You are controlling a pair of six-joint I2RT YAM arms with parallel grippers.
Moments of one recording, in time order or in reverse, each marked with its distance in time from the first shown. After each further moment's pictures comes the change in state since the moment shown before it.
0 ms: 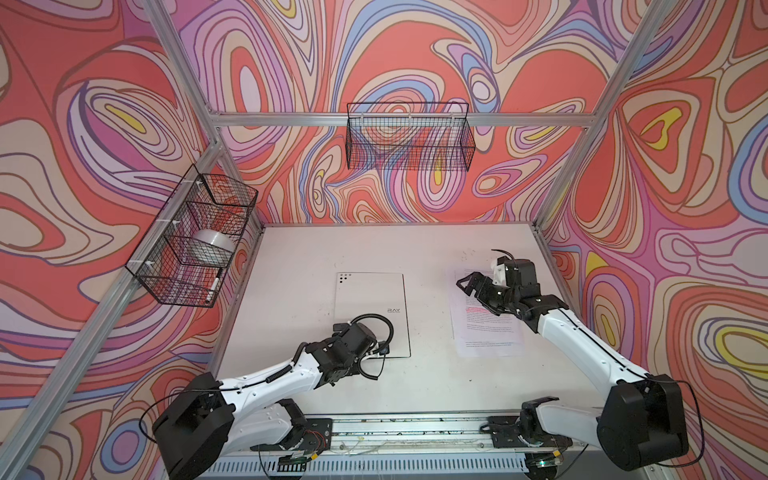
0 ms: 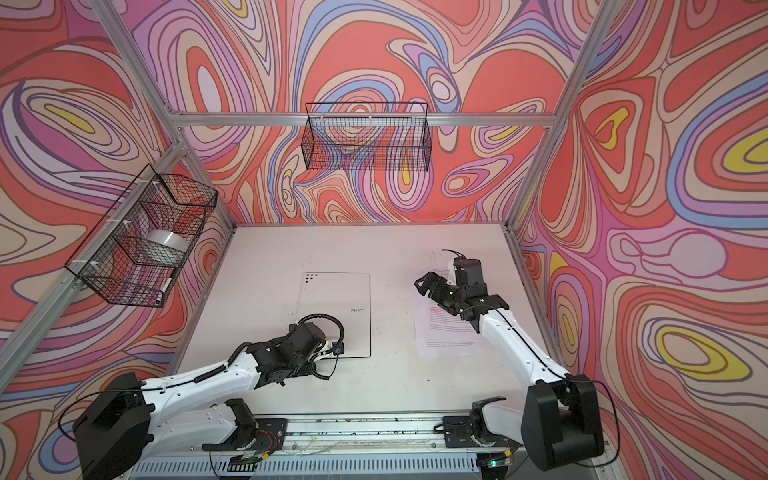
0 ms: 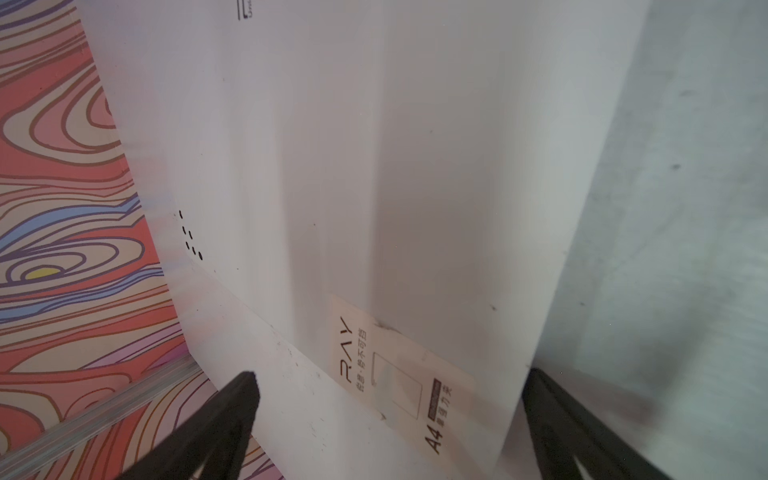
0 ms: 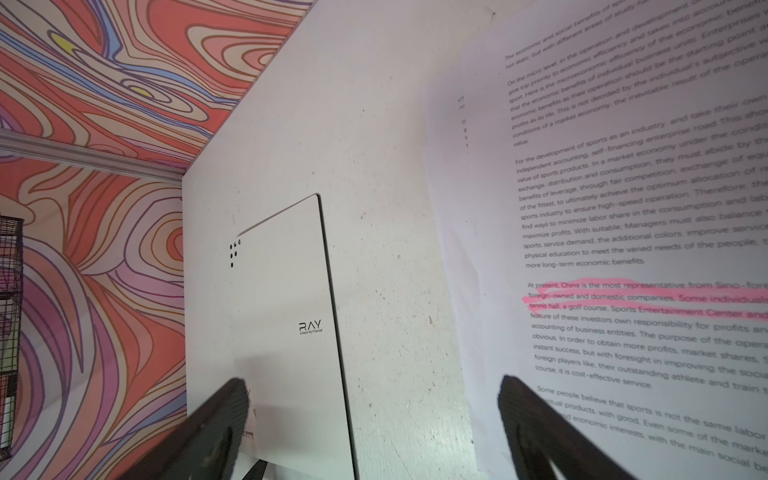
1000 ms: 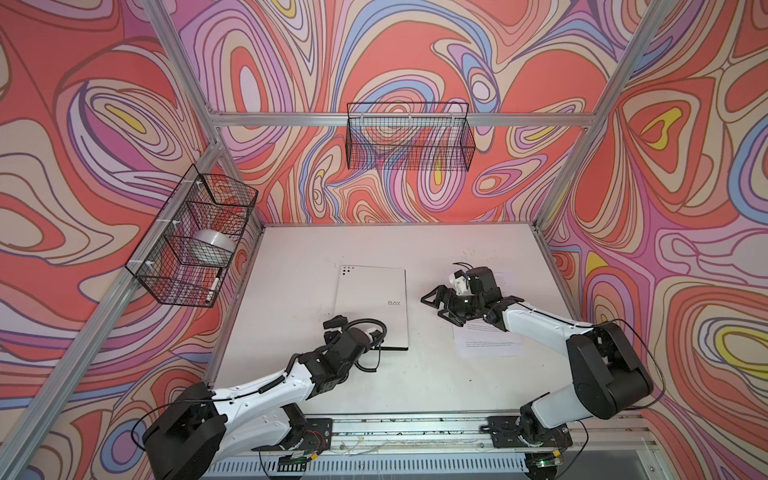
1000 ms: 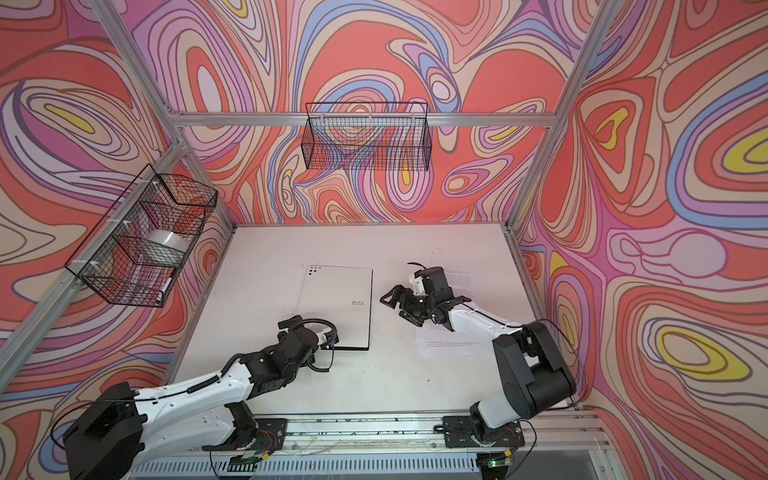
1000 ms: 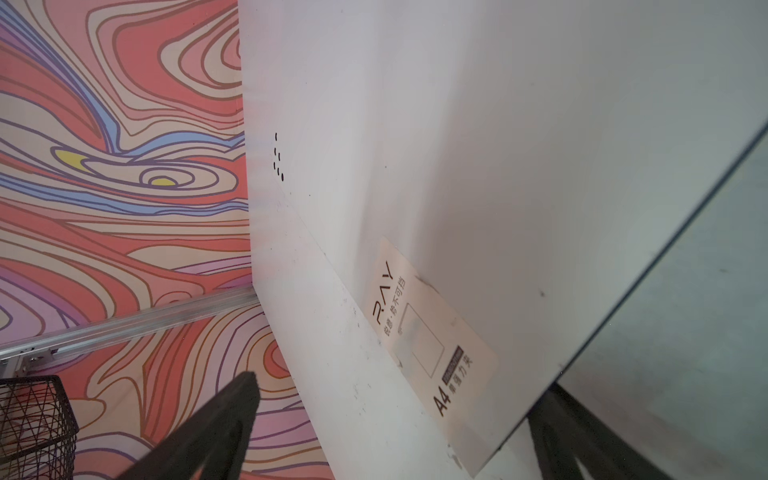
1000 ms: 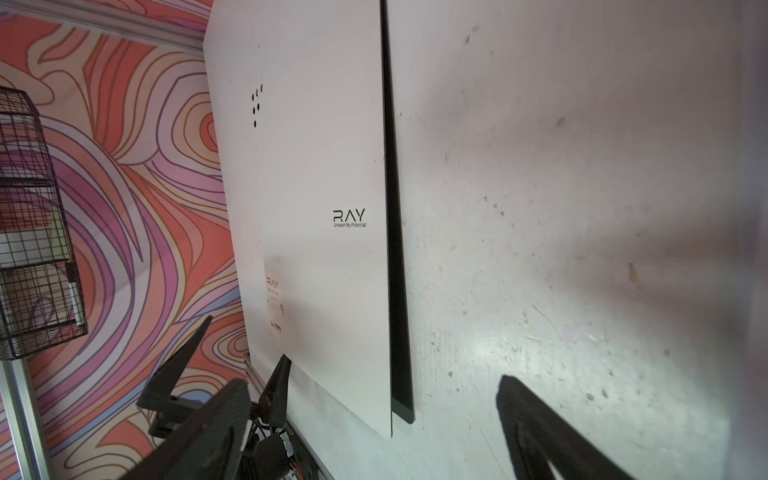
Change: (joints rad) left arm -0.005 -0.079 -0.103 0.235 -0.222 -0.037; right arm 0.212 0.299 -0.043 0.283 -0.229 0.149
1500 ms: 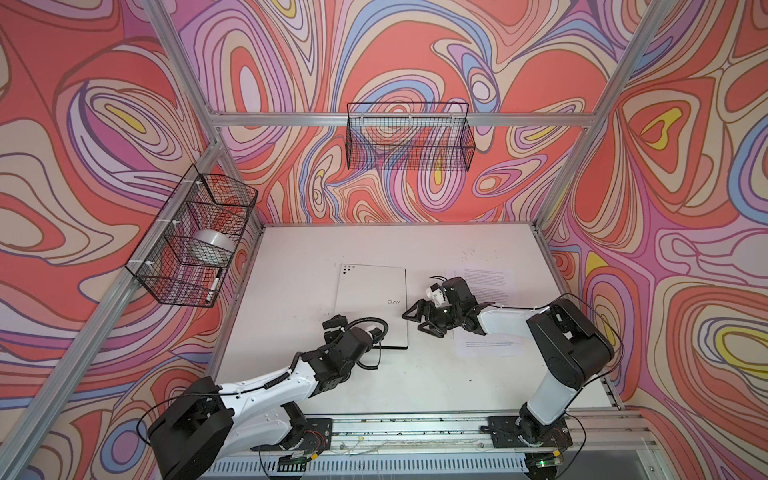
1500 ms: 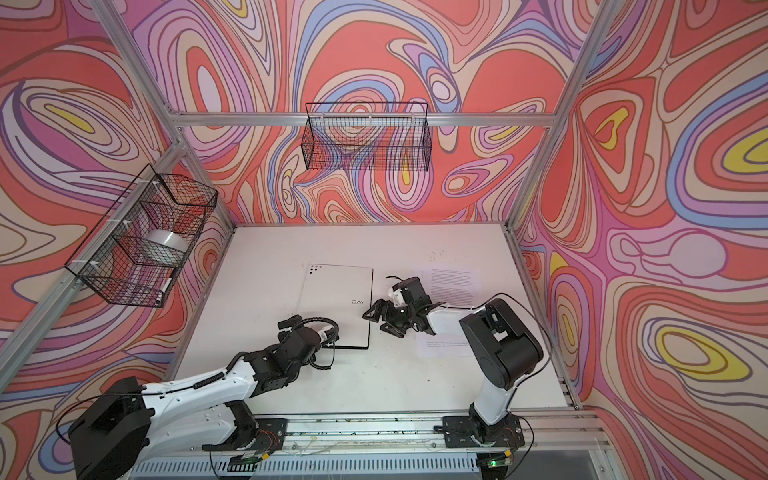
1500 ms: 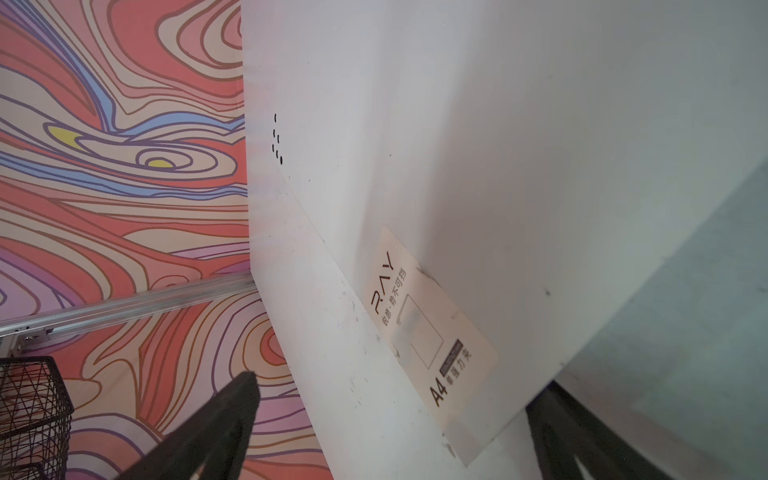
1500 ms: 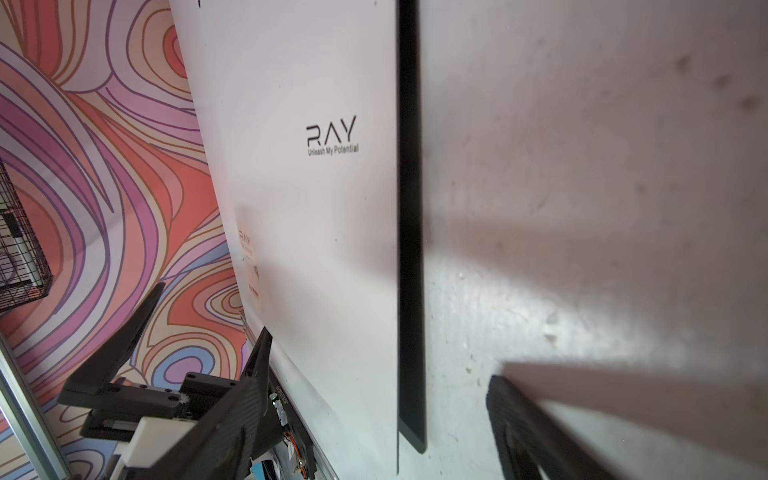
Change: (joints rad) left arm 0.000 0.043 0.011 0.011 -0.030 -0.045; right arm 0.127 0.201 0.003 0.179 -0.065 0.063
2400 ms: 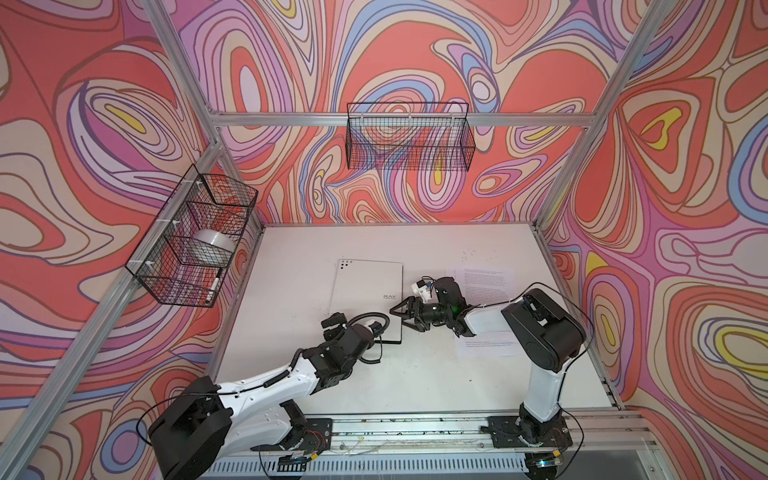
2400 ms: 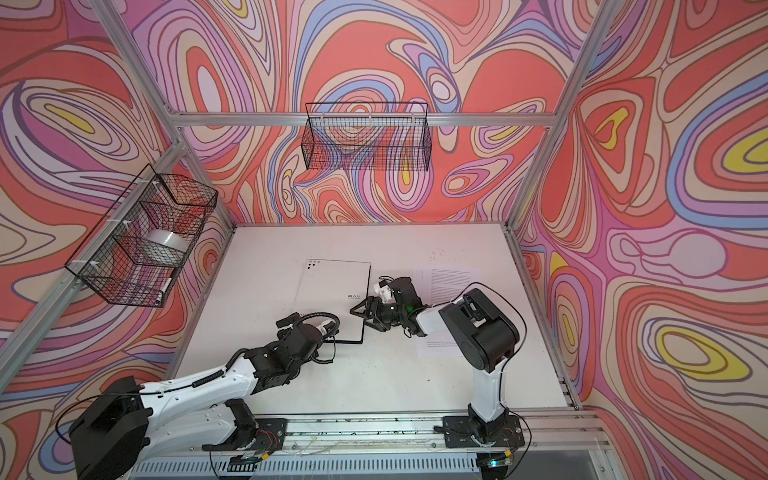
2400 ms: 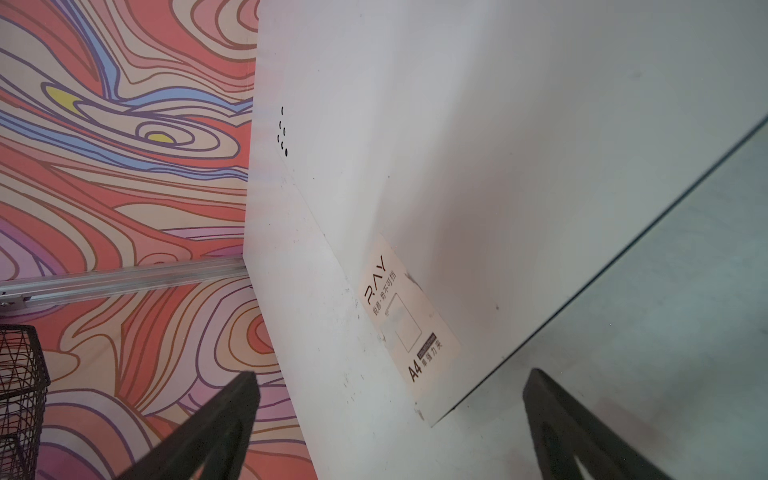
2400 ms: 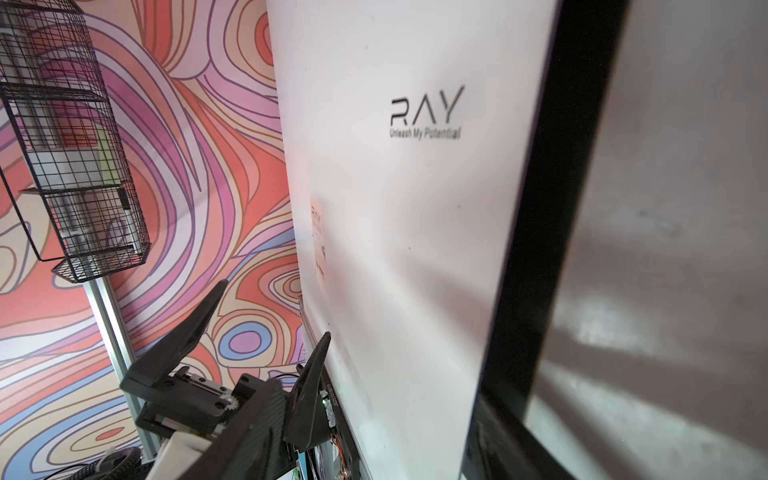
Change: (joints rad) left arm 0.000 0.005 0.046 -0.058 -0.006 -0.113; right arm 0.037 0.185 0.024 0.419 -0.122 0.182
